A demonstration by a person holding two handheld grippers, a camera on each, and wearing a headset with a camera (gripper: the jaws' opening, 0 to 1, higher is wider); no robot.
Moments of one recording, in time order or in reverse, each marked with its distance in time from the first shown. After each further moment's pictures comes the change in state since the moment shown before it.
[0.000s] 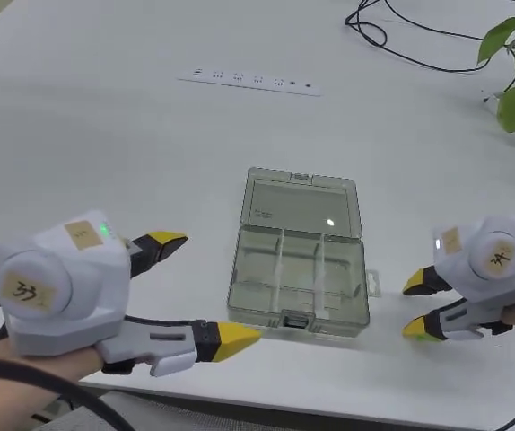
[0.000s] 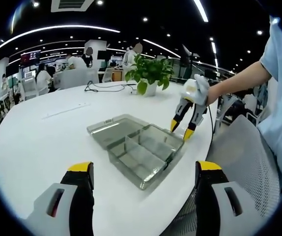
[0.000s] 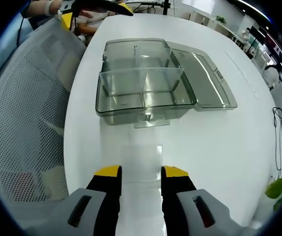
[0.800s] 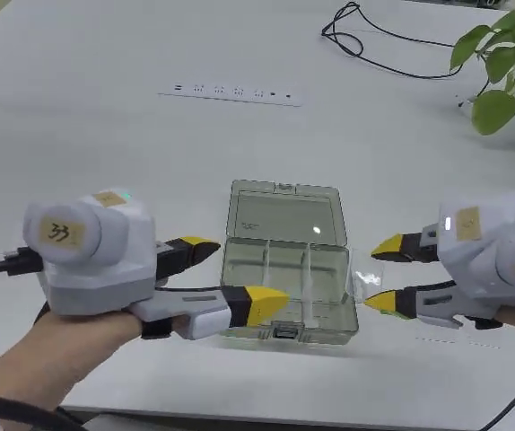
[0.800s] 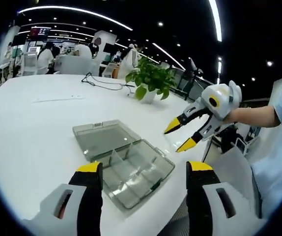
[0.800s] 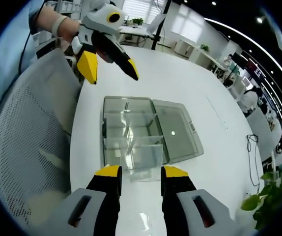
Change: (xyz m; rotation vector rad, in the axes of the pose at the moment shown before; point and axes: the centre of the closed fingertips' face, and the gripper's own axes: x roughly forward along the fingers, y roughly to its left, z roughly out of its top) left arm 0.039 -0.009 0.040 -0.231 -0.021 -0.092; right arm -0.063 -0.003 0.095 -0.069 -0.252 -0.212
